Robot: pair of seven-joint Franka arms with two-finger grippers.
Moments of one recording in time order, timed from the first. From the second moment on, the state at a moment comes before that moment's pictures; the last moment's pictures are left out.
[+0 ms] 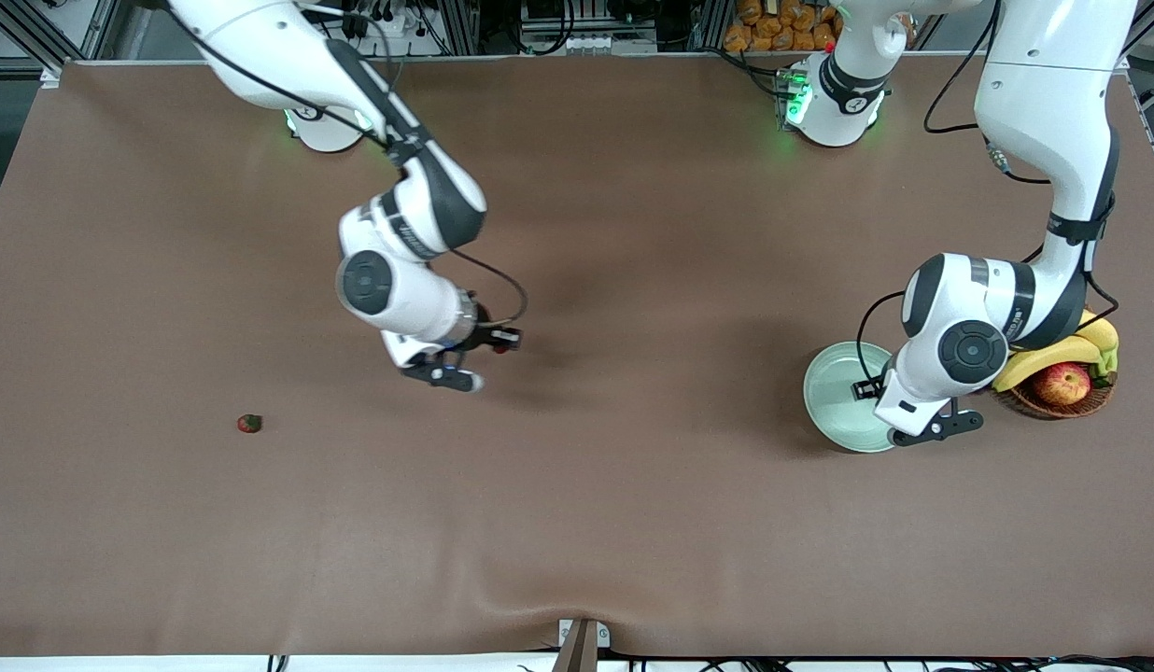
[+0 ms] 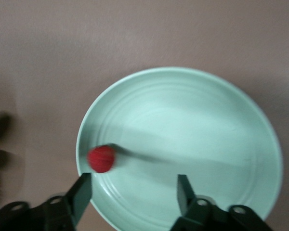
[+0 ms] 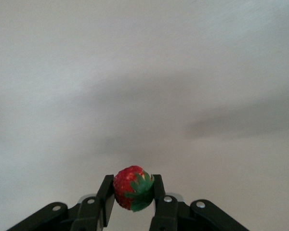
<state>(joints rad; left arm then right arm) -0.03 0.52 -0.08 -1.83 0.23 2.21 -0.49 0.45 0.55 0.16 -1.71 0.32 2.30 0.68</state>
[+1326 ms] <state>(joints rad) -0.04 0.42 -0.20 -1.57 -0.03 2.04 -0.55 0.69 0.90 0.12 -1.45 0.30 2.64 0.85</state>
